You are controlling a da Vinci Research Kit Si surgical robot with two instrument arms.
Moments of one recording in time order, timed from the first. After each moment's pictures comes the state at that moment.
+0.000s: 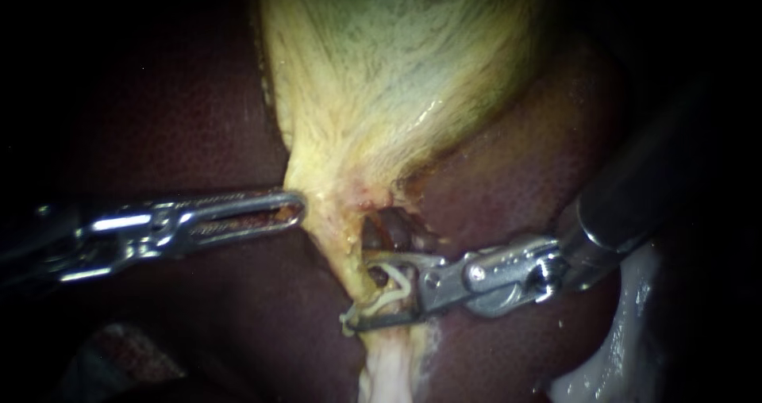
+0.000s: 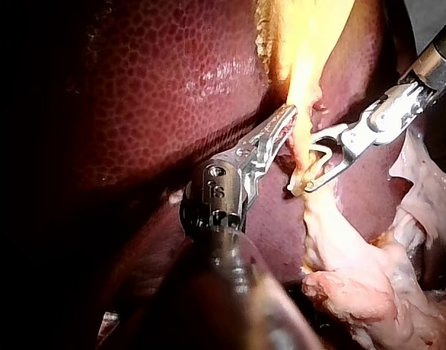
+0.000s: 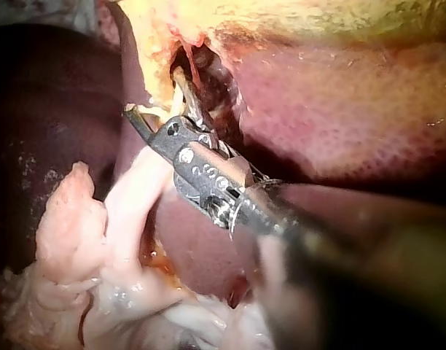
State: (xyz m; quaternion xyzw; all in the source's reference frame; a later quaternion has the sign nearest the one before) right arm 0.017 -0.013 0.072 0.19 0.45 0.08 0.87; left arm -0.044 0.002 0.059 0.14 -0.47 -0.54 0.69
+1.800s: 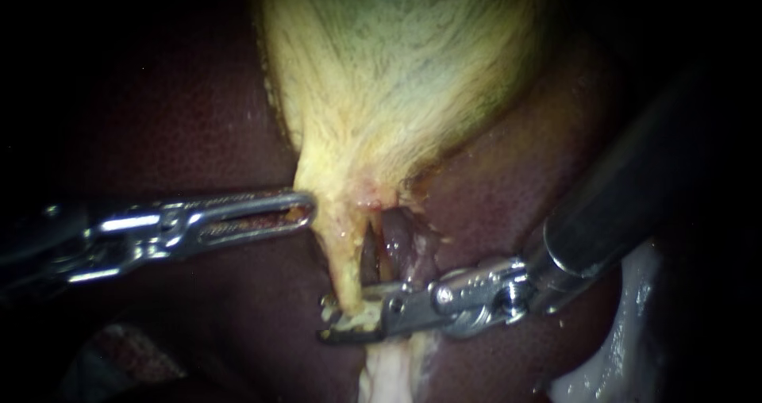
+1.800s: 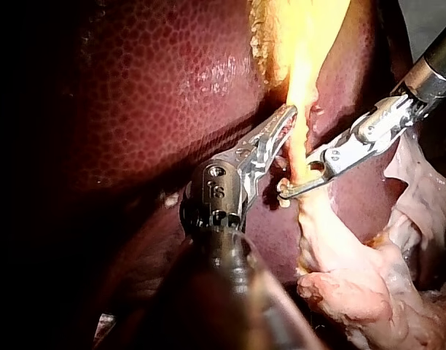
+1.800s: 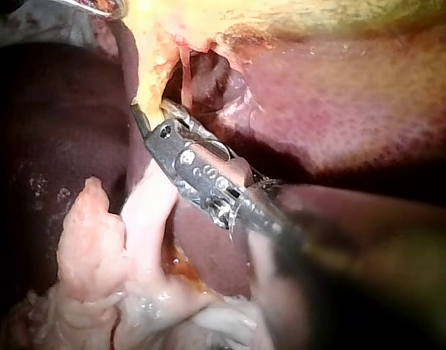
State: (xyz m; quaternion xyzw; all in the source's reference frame) right arm 0.018 -0.013 0.072 0.25 0.42 0.10 0.87; left arm -0.045 0.002 0.058 0.14 -0.47 -0.54 0.69
